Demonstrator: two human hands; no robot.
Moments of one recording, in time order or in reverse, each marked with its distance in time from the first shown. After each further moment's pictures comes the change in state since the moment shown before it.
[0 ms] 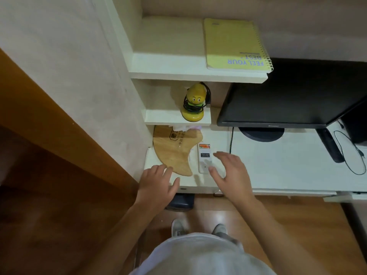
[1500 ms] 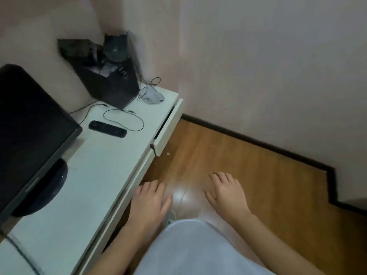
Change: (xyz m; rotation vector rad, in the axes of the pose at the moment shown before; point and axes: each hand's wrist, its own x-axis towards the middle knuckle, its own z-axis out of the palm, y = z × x) left_hand 0.035 0.504 0.072 -0.002 -0.266 1.129; right_hand -0.359 0.285 -0.194 -0.410 0.253 1.047
